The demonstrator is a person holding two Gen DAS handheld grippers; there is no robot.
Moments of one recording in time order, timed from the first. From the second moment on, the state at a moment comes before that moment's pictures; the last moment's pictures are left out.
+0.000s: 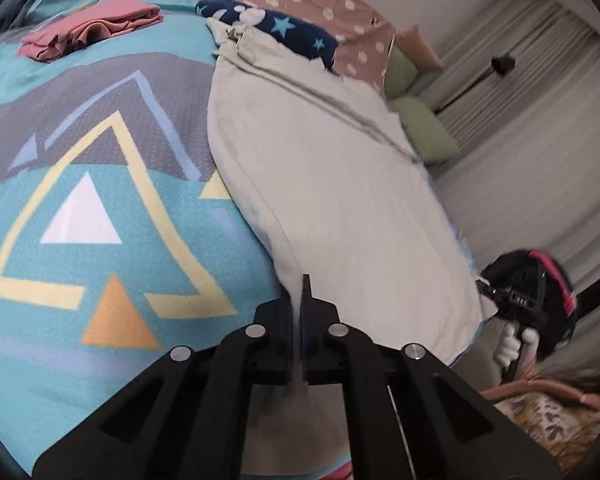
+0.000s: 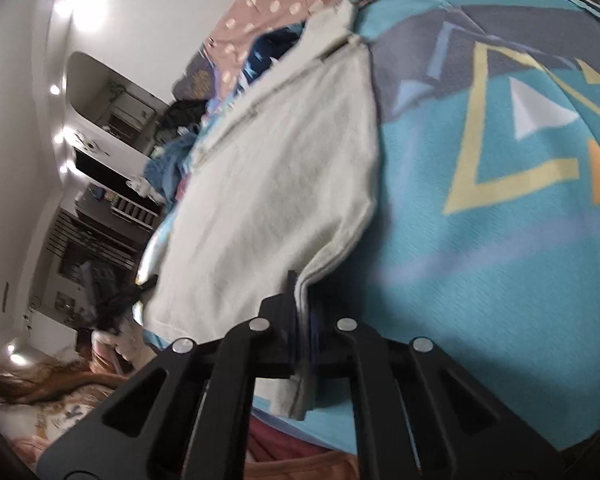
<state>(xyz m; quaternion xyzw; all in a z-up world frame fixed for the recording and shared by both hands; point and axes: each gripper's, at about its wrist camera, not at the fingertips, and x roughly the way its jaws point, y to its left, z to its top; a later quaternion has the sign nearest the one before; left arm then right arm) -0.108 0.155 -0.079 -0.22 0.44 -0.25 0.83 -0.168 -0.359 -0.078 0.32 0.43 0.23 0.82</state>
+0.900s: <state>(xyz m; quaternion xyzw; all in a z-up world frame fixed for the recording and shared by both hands) -0.140 0.167 0.055 -0.26 0.25 -0.30 0.89 -0.207 -0.391 0.066 0.32 0.18 0.26 0.89</state>
